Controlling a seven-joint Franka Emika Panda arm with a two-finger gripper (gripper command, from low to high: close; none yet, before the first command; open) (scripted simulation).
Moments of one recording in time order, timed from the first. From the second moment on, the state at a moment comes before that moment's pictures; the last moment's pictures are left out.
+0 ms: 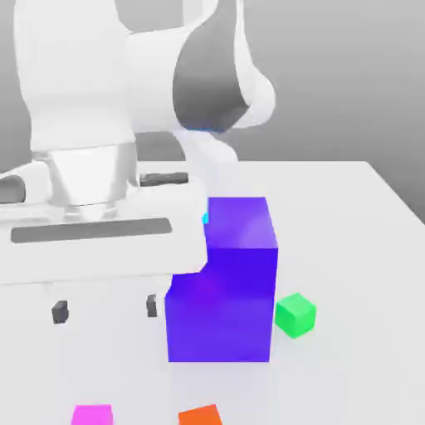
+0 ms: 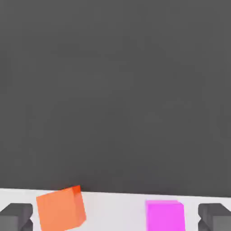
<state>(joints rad) 0.01 0.16 -0.23 -2.25 0.22 2.55 0.37</state>
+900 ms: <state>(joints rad) 0.00 0.28 -0.18 -2.27 0.13 2.58 0.17</state>
